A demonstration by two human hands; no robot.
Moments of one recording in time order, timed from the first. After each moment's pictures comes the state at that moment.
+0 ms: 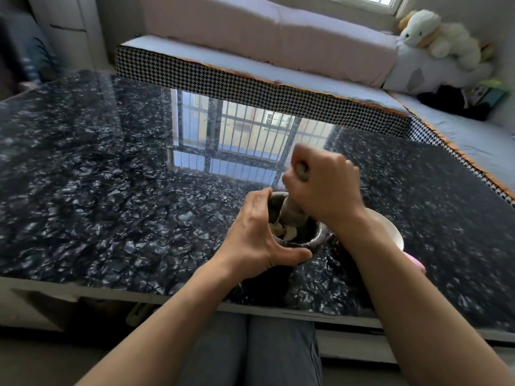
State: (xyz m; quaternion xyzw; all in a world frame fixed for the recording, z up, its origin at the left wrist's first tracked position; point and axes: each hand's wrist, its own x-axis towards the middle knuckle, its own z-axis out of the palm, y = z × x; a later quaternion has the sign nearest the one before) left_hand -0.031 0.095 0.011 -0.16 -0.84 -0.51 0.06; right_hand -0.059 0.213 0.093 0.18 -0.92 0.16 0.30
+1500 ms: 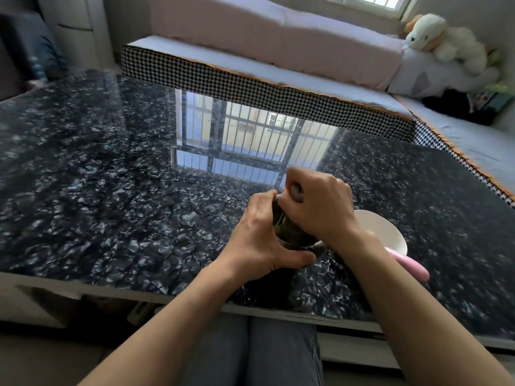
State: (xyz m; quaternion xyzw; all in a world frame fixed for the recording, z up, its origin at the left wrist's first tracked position) left_hand -0.030 0.096 0.011 -0.17 -0.83 -0.53 0.06; right_hand -0.054 0.210 0.071 0.19 -0.94 0.13 0.26
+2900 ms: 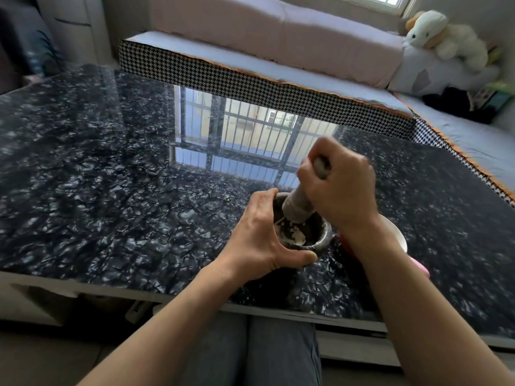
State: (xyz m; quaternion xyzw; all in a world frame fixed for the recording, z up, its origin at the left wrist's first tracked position) left_hand -0.031 0.098 0.009 -0.17 -0.84 -0.51 0.06; right_hand -0.056 0.215 0.088 0.15 -0.90 0.23 0.33
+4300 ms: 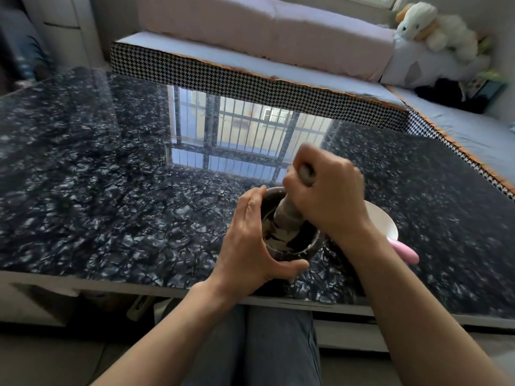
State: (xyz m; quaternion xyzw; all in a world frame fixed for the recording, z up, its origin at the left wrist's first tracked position) left_hand -0.006 0.102 -0.007 -0.17 -0.85 -0.47 0.18; right_hand -0.033 0.217 0.086 0.17 -0.90 0.21 0.34
